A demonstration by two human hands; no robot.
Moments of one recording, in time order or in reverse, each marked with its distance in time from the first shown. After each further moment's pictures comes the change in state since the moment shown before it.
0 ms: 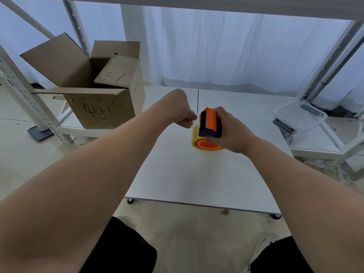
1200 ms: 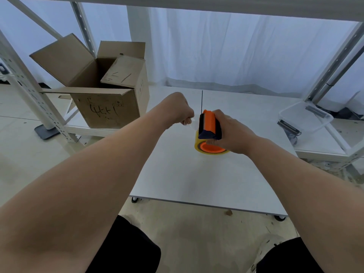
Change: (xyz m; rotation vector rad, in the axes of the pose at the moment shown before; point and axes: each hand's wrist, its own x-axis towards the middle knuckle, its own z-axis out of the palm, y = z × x) left_hand 0.003 -0.016 -0.004 0.035 0.105 -0.005; right_hand 0.005 -0.013 0.003 -0.146 -0.092 0.014
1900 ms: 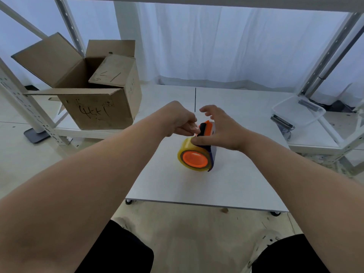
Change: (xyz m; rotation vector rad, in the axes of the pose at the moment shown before) left_hand 0.001 0.010 0.029 -0.417 -0.150 -0.238; right_hand -0.010 -0.007 -0.006 0.295 -0.026 0.044
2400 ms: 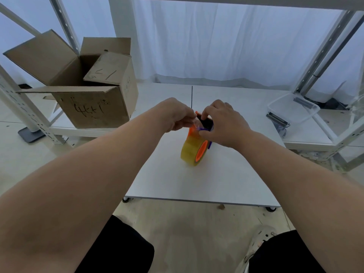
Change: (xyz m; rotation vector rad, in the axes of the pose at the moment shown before) left_hand 0.002 0.005 0.006 -0.048 0.004 -0.046; right_hand -0.007 -0.006 -0.006 -0.510 0.194 -0.071
